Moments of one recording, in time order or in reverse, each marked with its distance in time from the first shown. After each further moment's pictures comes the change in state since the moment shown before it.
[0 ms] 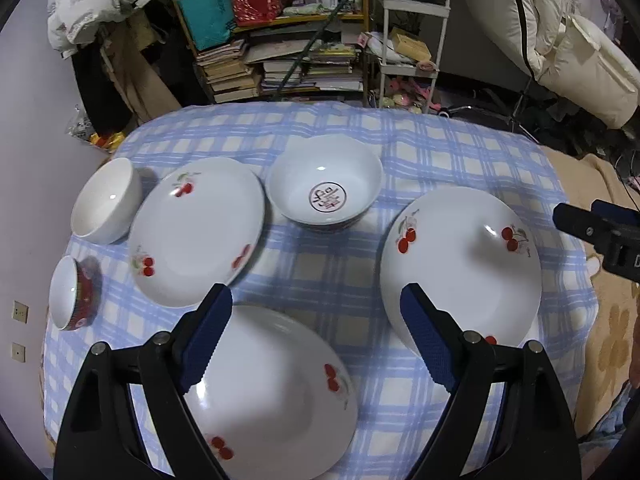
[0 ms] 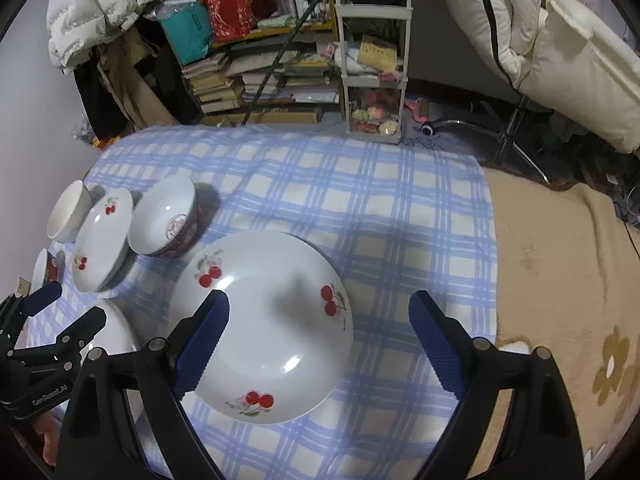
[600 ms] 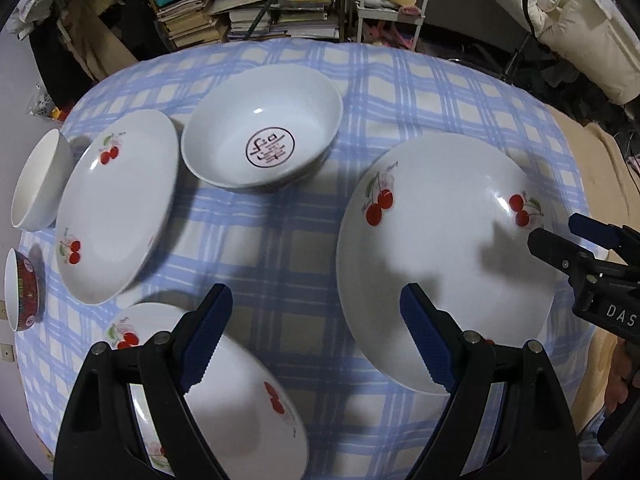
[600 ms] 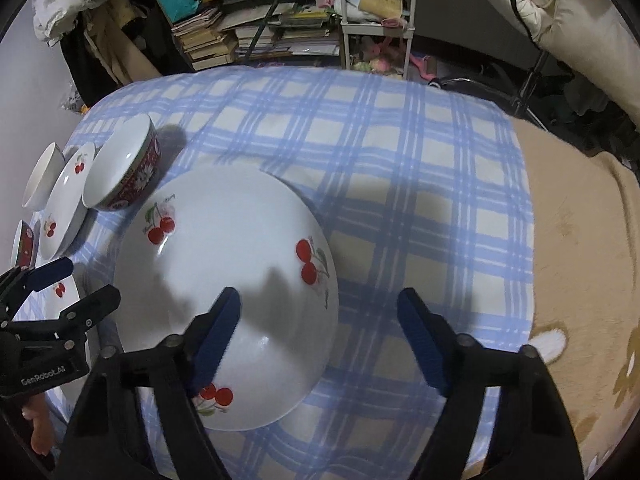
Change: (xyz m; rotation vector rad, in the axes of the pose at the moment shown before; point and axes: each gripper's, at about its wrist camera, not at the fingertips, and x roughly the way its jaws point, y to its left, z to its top) left arm 0.072 -0.033 0.000 0.019 0.180 -0.076; right arm 0.062 -0.017 -0.025 -0.015 0.132 0.017
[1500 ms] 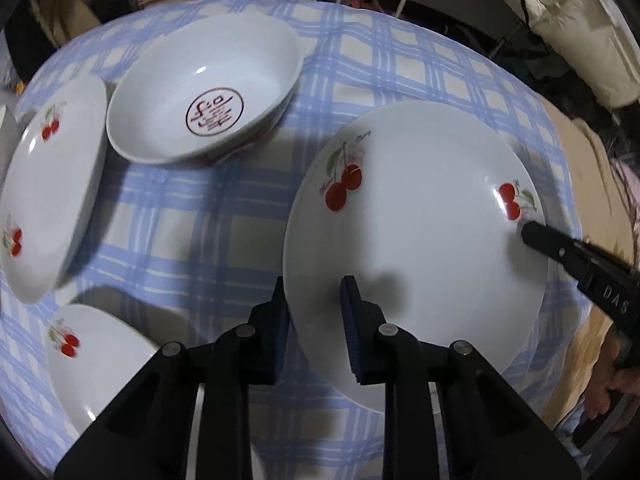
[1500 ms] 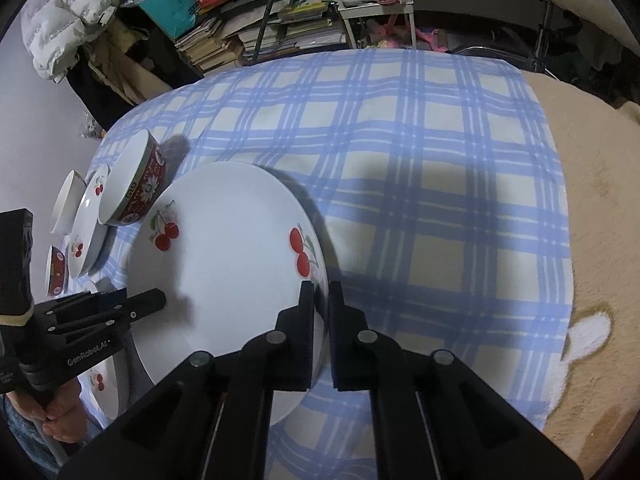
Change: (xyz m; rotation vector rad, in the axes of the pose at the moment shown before) left arm 0.030 -0.012 0.007 -0.011 0.112 -0.133; right arm 0.014 -0.027 -0.005 0.106 0.022 0.160
